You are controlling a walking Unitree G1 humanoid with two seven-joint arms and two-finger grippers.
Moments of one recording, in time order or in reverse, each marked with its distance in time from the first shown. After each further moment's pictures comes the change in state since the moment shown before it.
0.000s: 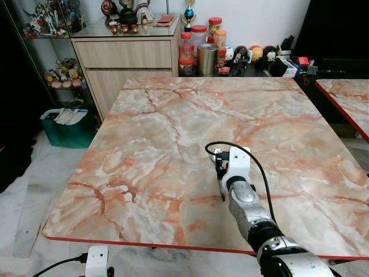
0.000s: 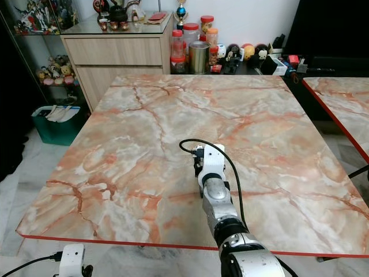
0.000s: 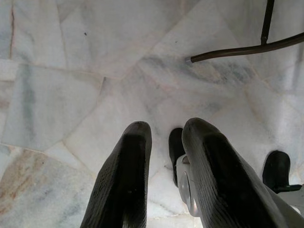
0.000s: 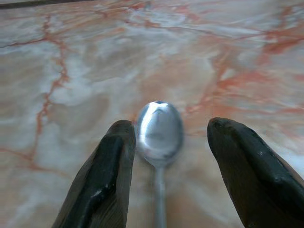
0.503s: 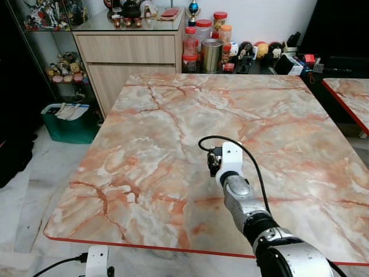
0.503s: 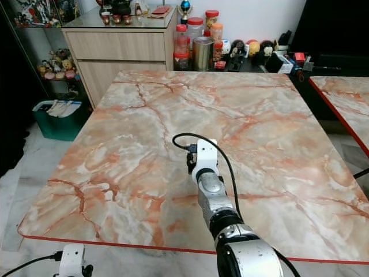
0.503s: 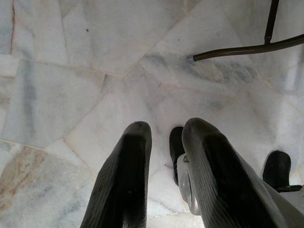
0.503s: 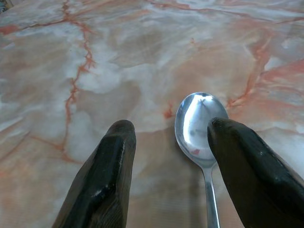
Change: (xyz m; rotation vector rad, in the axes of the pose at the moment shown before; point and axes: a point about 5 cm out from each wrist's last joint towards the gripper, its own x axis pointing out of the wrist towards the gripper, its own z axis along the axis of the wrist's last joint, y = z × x) left arm 0.000 -0.001 0.000 -0.002 -0.001 -0.001; right arm 0.003 0.010 0.002 0.001 0.058 0.050
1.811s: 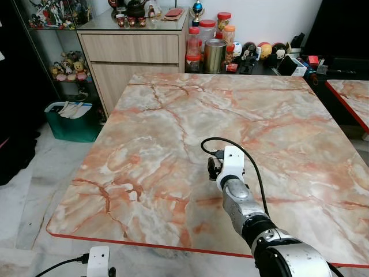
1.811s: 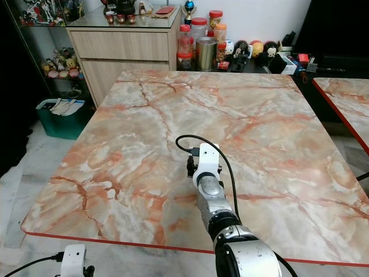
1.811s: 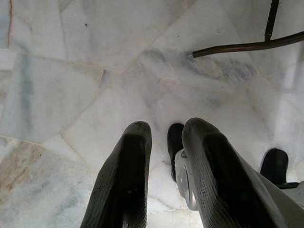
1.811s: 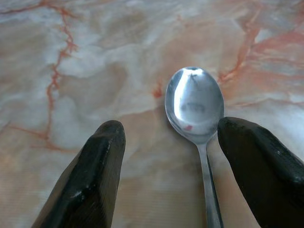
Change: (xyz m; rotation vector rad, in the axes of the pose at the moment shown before) left arm -0.001 -0.002 -0.003 -0.001 0.006 -0.007; right arm -0.001 -0.002 -0.009 0.047 0.054 -0.080
